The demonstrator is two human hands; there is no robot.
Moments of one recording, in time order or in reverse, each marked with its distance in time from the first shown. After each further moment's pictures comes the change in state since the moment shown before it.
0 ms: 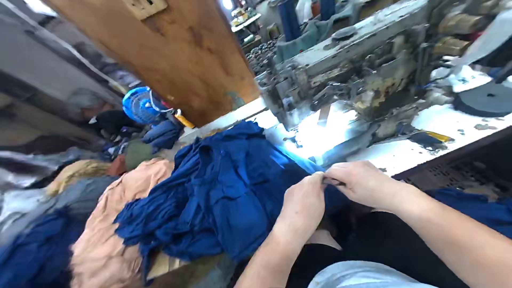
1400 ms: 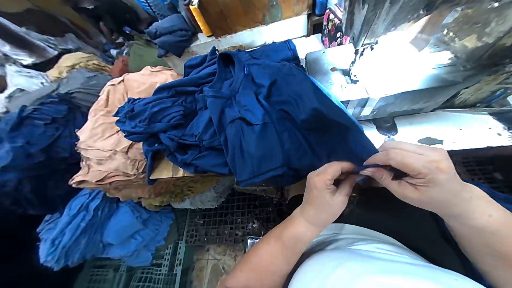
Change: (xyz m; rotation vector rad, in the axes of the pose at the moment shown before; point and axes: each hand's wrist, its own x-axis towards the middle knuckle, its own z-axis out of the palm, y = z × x) left_hand -0.085 -0.023 0.093 -0.959 0.592 0.147; right_hand -0.027 -0.033 0.035 0.256 0.210 -0.322
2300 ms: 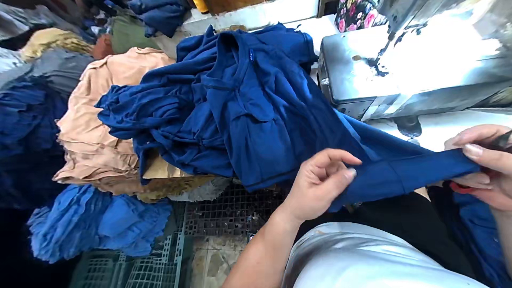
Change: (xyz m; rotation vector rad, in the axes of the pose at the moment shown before) left_hand 0.025 0.009 -0.060 -0.492 -0.150 -0.229; right_hand -0.031 0.033 -0.036 0.966 0.161 0.692
